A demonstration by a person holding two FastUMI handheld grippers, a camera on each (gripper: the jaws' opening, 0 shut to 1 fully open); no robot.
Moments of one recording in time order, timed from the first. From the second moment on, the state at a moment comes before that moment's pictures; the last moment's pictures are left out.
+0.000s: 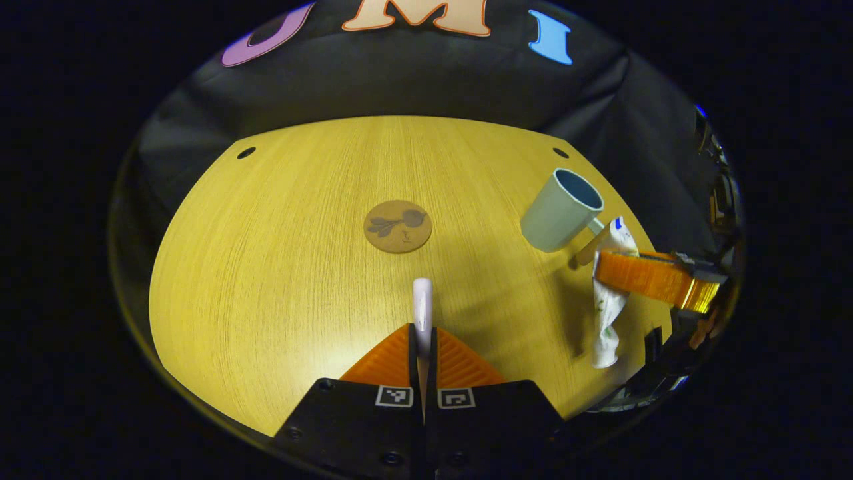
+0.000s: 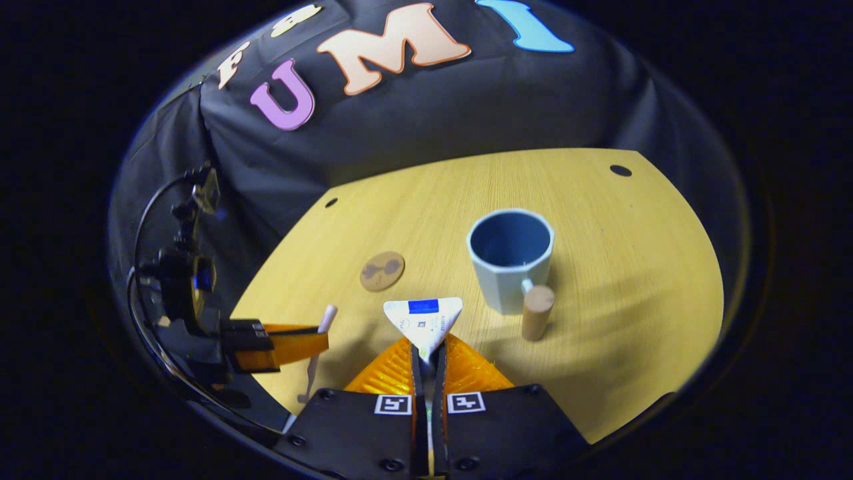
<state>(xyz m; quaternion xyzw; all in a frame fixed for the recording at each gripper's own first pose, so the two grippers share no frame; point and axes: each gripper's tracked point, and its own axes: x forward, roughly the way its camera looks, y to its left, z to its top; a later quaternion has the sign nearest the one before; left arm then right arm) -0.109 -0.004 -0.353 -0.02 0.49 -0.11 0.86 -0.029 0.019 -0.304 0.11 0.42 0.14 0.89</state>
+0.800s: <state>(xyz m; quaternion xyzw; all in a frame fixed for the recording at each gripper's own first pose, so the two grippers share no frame) -0.249 0.080 -0.315 -0.06 0.47 -0.08 0.88 0.110 -0.022 -0.238 0.16 0.29 0.10 0.94</state>
